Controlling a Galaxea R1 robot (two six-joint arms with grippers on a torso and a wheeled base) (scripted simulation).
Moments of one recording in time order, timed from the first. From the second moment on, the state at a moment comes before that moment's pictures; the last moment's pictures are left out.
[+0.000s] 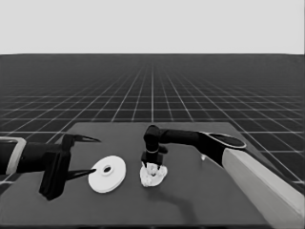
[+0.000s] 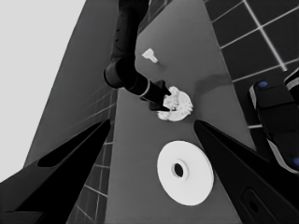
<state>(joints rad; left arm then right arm) -0.34 1.75 -0.42 0.31 0.68 0.35 -0.10 3.09 -1.77 -0.28 -1.50 1.55</state>
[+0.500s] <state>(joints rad) -0.34 1.75 -0.42 0.31 0.68 0.35 -0.11 3.09 -1.77 -0.28 -1.50 1.65</state>
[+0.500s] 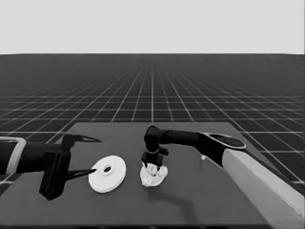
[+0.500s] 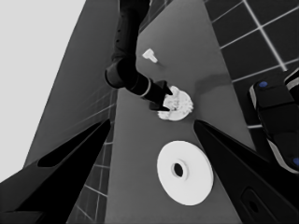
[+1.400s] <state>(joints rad) -0.34 1.75 -0.42 0.31 0.68 0.35 -0.11 3.09 -1.77 -0.28 -1.50 1.84</state>
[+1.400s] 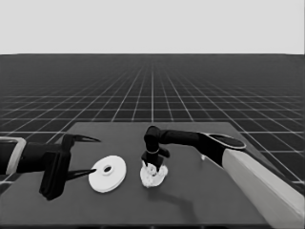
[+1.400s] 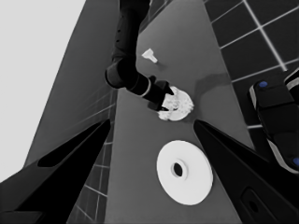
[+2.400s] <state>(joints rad) -0.34 1.75 -0.42 0.31 0.68 0.35 -0.11 3.09 -1.77 -0.28 -1.50 2.05</state>
